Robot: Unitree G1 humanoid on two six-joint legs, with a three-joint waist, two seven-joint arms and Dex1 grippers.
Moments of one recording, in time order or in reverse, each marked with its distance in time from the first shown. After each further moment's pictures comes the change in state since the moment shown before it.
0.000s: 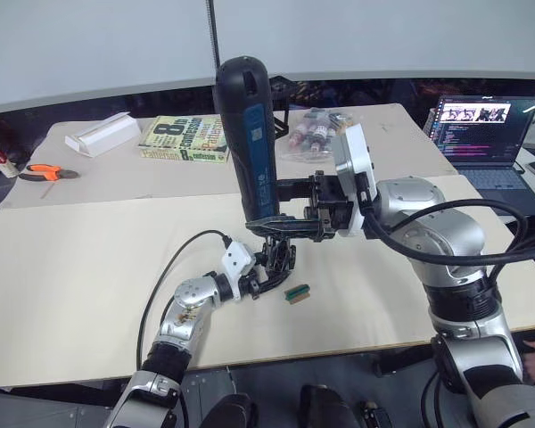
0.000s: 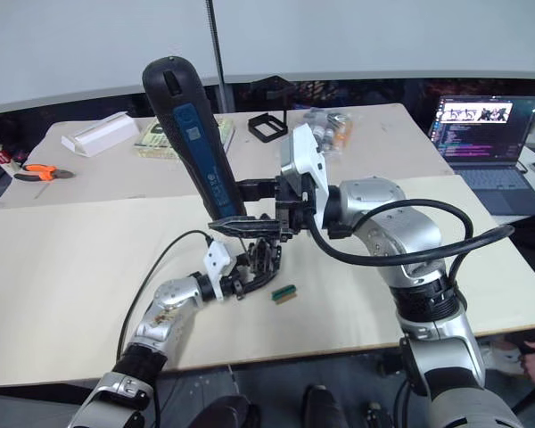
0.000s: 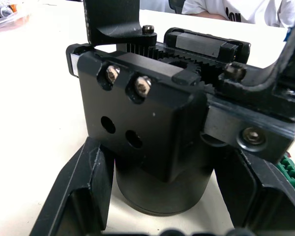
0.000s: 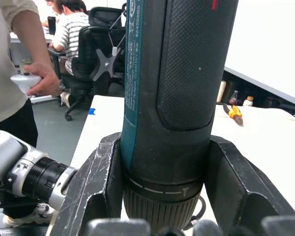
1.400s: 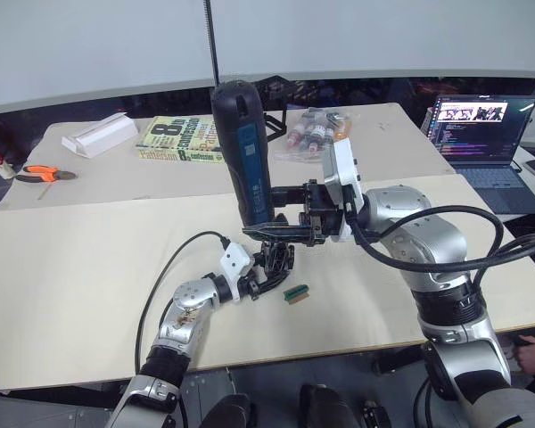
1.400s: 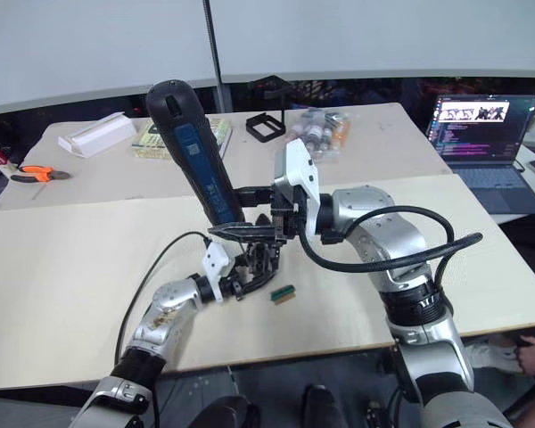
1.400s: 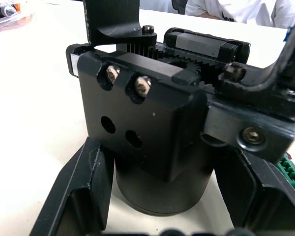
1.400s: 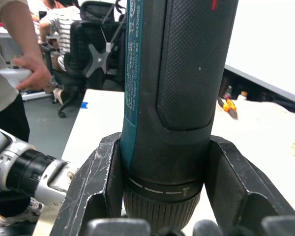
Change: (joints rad) left arm 0.020 -0.001 -0.006 -0.032 0.002 0.016 0.016; right arm 0.034 0.044 0.010 0.040 -0.088 -0.039 0.017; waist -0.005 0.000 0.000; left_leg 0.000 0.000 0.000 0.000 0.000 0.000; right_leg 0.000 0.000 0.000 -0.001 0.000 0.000
